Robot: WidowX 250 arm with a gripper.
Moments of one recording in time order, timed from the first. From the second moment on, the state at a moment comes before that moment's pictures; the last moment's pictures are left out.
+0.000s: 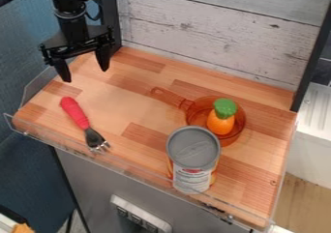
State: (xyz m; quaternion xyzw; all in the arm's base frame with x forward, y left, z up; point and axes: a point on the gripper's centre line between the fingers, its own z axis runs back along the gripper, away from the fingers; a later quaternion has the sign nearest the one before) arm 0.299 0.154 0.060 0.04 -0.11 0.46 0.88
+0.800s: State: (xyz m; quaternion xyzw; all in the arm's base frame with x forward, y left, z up) arm 0.282 0.168 0.039 0.04 -0.06 0.45 0.89
